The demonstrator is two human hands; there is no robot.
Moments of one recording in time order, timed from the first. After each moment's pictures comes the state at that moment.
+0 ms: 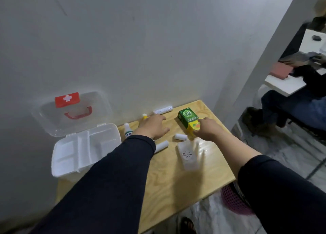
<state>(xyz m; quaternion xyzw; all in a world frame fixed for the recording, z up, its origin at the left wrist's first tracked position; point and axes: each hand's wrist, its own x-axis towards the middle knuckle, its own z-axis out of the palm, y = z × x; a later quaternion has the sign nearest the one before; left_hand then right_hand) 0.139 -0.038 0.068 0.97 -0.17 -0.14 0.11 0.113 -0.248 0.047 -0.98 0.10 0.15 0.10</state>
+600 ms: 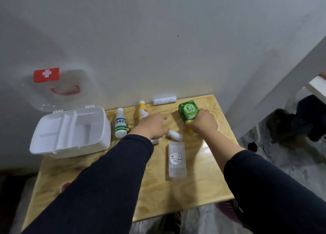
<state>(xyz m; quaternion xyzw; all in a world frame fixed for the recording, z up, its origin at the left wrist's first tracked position) 0.162 -0.089 0.026 0.97 -0.06 -0.21 0.13 0.191 -0.268 -0.003 -0.97 0.12 0.11 0.18</state>
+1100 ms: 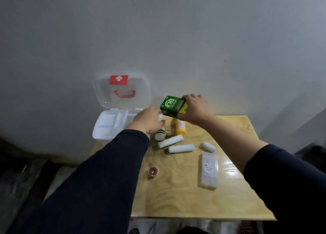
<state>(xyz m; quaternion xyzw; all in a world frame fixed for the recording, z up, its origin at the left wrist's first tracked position) 0.108 0.034 0.094 0.98 0.06 -0.09 0.17 0.171 -0.129 0.105 -0.97 -0.20 0.01 0.12</state>
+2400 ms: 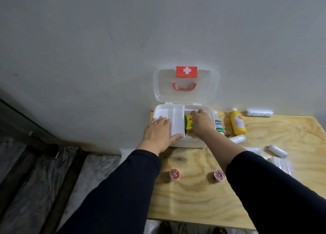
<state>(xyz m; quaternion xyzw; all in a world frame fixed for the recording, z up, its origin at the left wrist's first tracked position) 0.040 0.215 0.029 0.99 0.05 -0.11 0.07 0.141 0.078 0.003 -0.98 -0.17 0.12 0.08</state>
